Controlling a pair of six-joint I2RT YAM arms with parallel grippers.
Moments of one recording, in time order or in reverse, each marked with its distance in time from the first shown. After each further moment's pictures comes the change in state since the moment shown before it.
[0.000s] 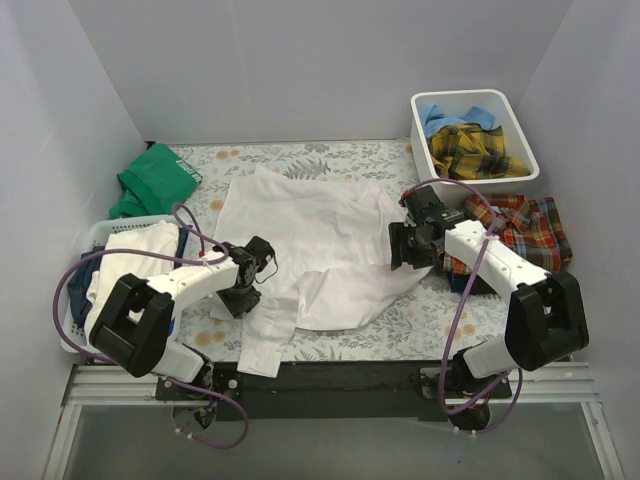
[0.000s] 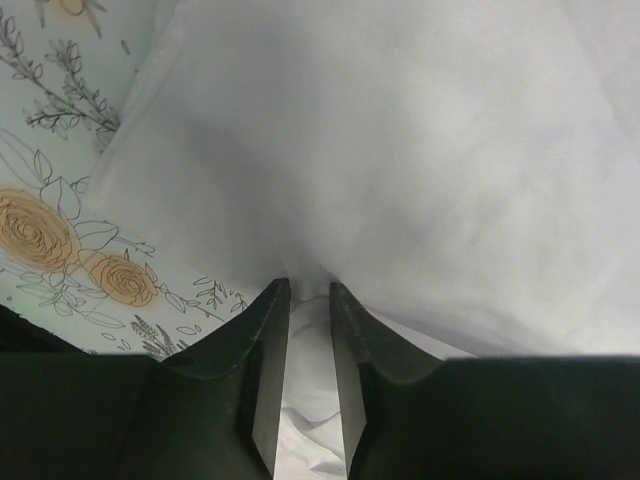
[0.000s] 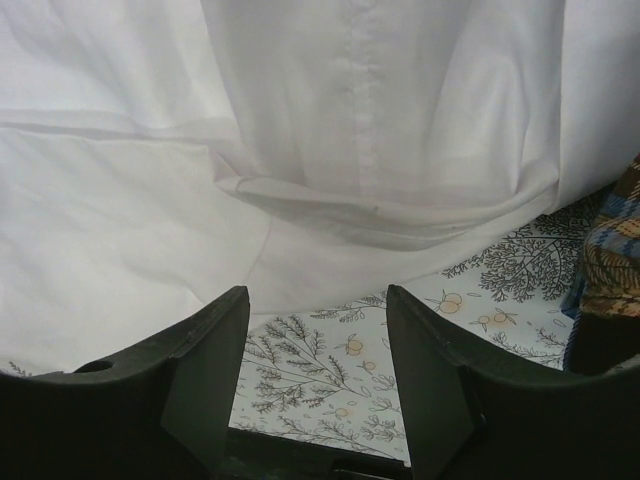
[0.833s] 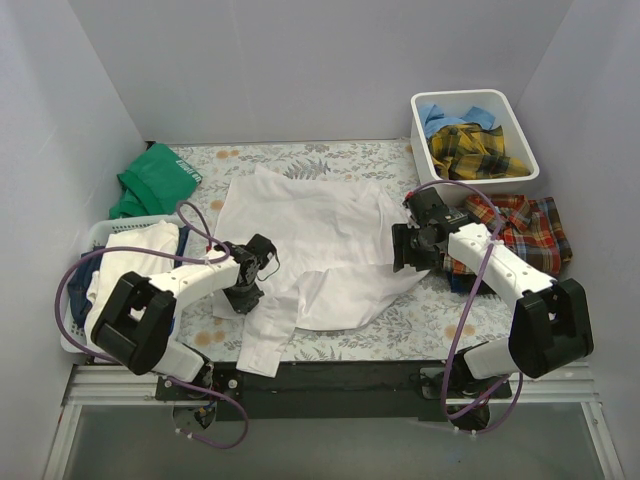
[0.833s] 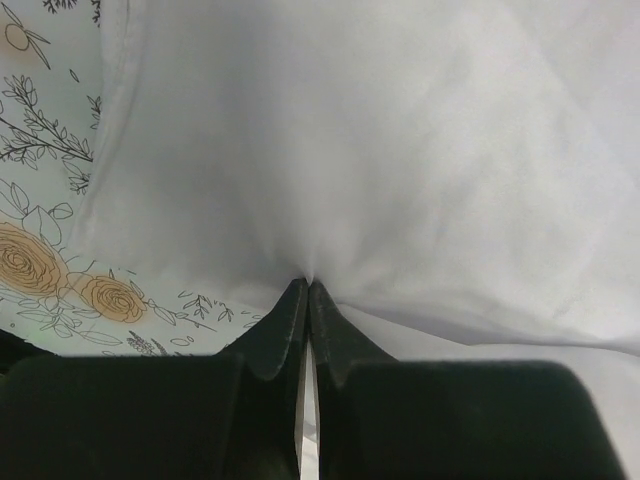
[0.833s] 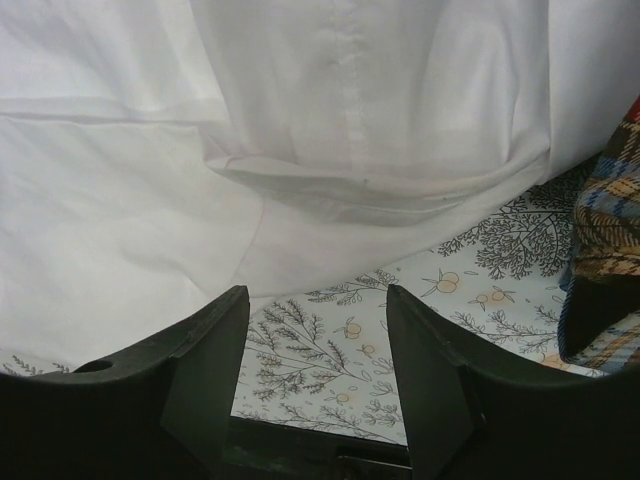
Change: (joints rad) left arm -0.002 0.029 -0.005 0.060 0.027 0.112; right arm -0.003 -0.047 -0.015 -0.025 0.006 0.023
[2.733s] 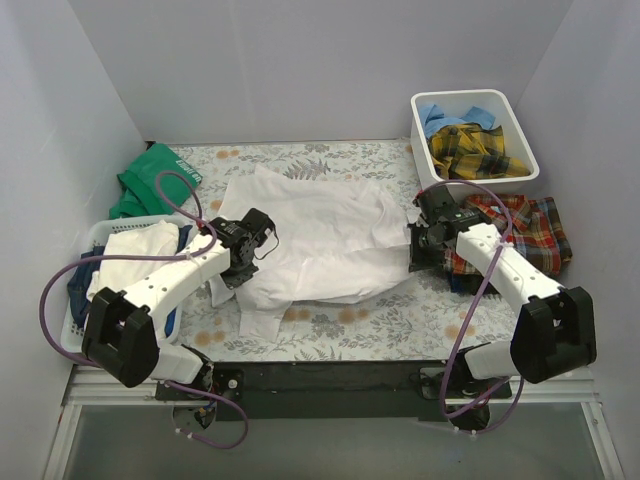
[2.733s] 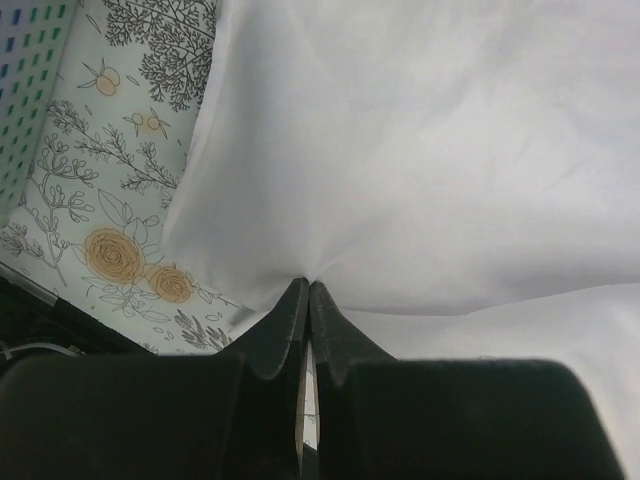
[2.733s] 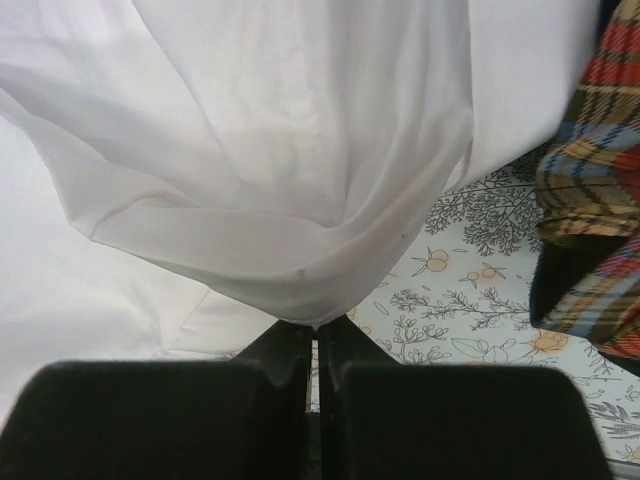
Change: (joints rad) left arm 0.000 -0.095 0.269 -0.256 -0.161 0.003; right arm -0.049 -0.021 0.002 -0.050 -0.031 0.008
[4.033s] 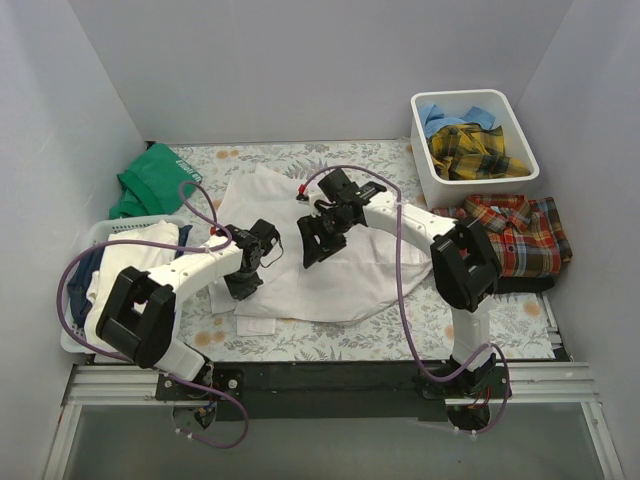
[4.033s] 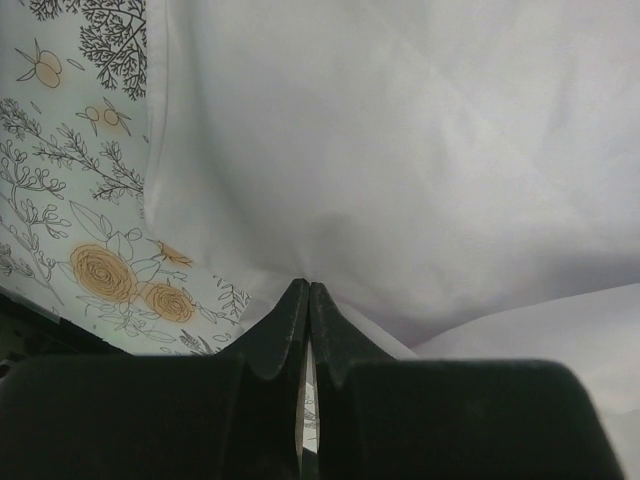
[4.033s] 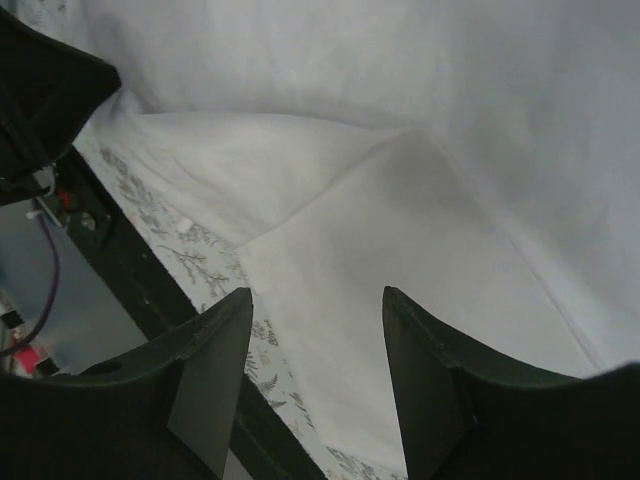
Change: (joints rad) left arm 0.000 0.115 -0.089 0.102 0.064 0.108; right arm 0.362 0.583 0.545 0.127 -0.465 -0.172
